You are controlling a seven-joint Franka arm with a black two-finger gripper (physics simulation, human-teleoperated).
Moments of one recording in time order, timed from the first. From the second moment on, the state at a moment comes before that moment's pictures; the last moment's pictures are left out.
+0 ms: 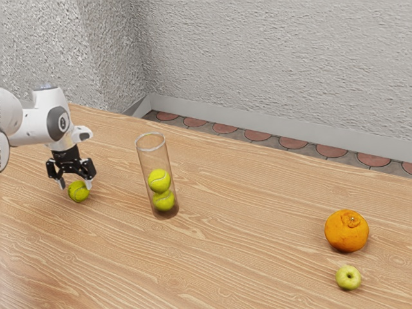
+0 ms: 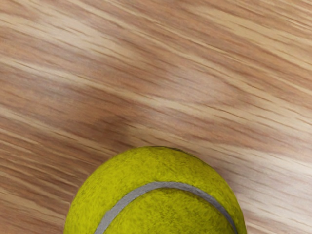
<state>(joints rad) 0.27 0.54 0.23 -1.72 -0.14 2.09 0.20</state>
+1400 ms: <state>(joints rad) 0.13 0.17 0.22 -1.77 -0.13 2.01 0.22</state>
